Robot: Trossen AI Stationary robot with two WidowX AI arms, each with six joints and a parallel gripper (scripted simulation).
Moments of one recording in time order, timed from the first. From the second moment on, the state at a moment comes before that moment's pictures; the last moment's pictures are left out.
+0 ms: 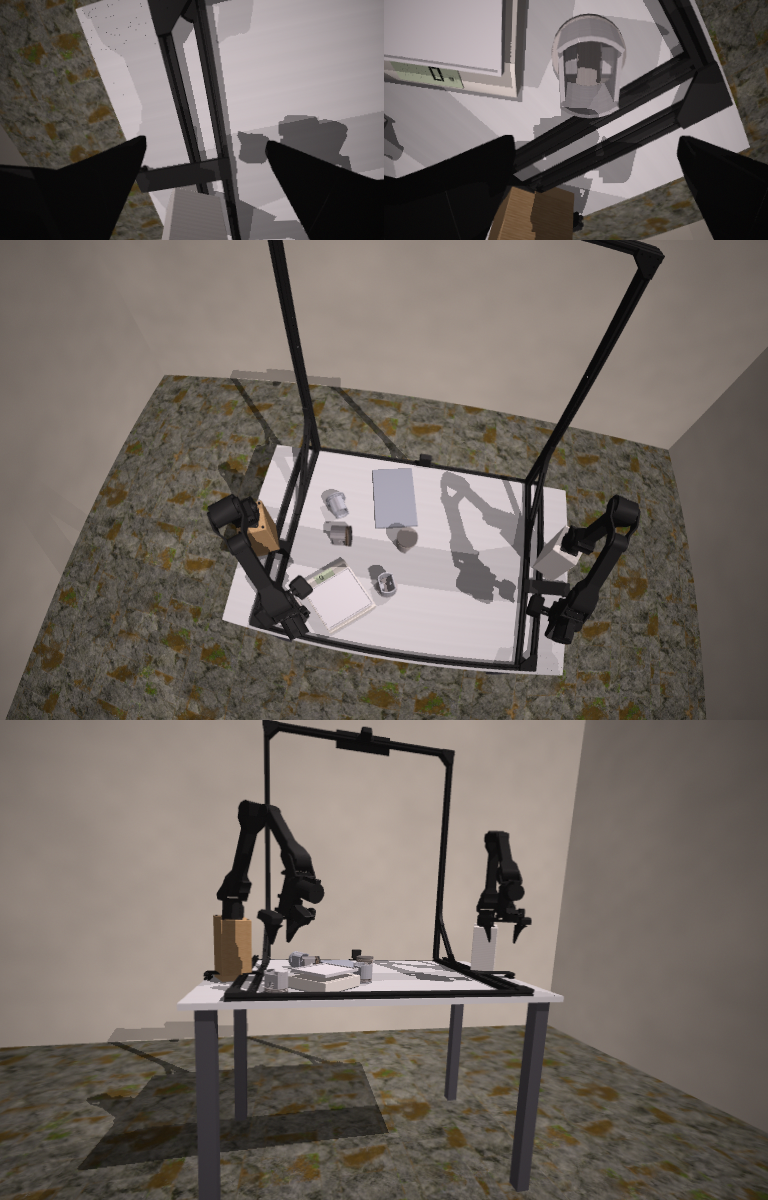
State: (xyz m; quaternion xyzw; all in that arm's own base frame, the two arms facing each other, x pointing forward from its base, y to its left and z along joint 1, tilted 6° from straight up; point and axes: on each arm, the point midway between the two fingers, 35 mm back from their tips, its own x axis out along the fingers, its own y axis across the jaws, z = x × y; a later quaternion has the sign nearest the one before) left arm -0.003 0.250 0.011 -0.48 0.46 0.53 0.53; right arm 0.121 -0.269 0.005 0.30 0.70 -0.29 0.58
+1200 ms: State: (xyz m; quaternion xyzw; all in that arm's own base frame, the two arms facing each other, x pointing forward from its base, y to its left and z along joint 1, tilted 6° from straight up) left arm -0.003 0.250 0.011 -0.48 0.46 0.53 0.53; right arm 0.124 -0.276 -0.046 0.30 0.70 -0.29 0.58
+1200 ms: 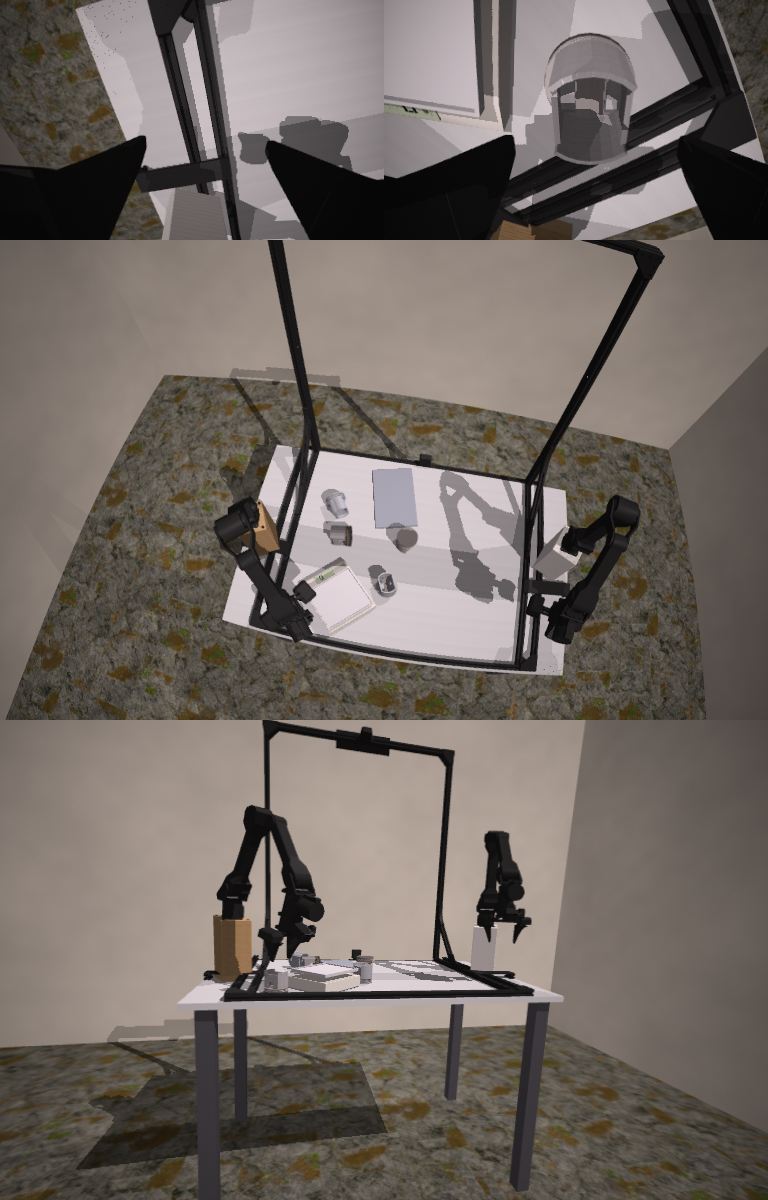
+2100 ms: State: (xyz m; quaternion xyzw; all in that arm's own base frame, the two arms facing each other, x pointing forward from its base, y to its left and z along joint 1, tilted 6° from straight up) left arm -0.003 0.250 0.011 -0.48 0.46 0.52 0.53; right arm 0.121 -0.277 -0.083 0.30 0.70 -0.29 0.58
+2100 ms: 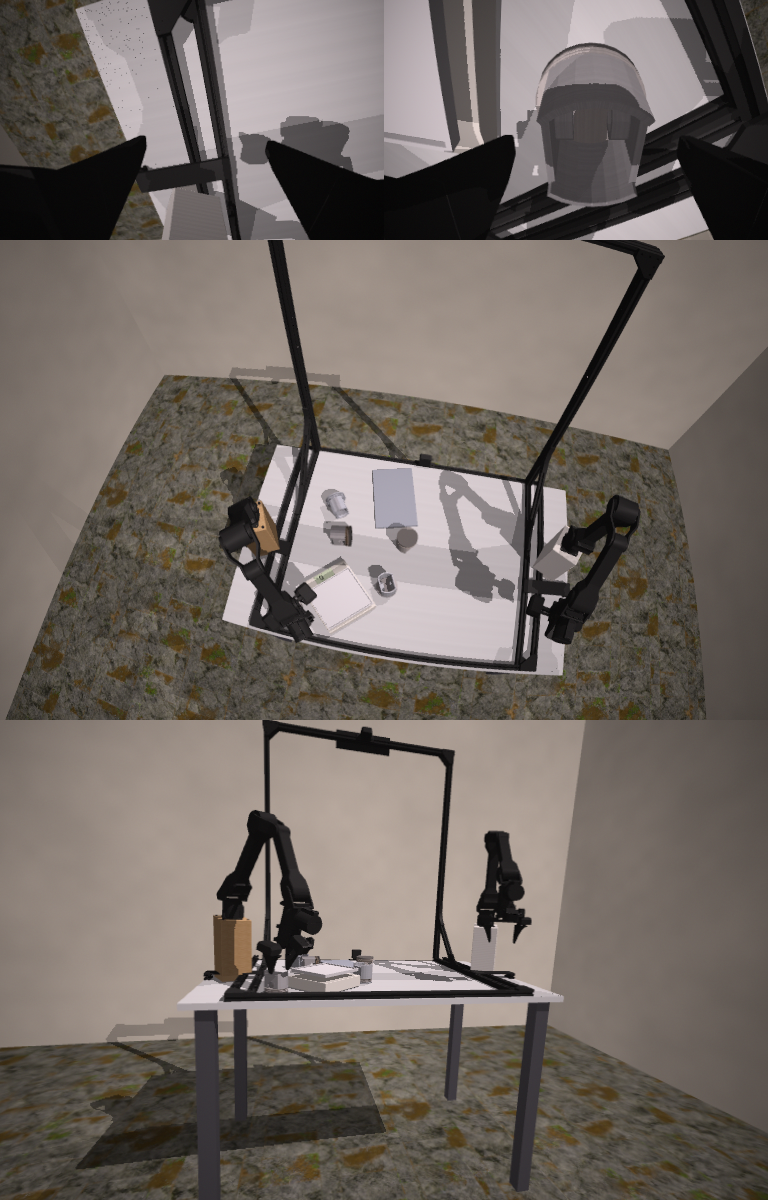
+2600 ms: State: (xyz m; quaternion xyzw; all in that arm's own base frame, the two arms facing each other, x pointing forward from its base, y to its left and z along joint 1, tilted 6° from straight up) left arm -0.003 0.250 0.011 -0.48 0.46 0.52 0.53; right arm 0.117 -0.275 -0.105 0.30 0.70 -0.29 0.58
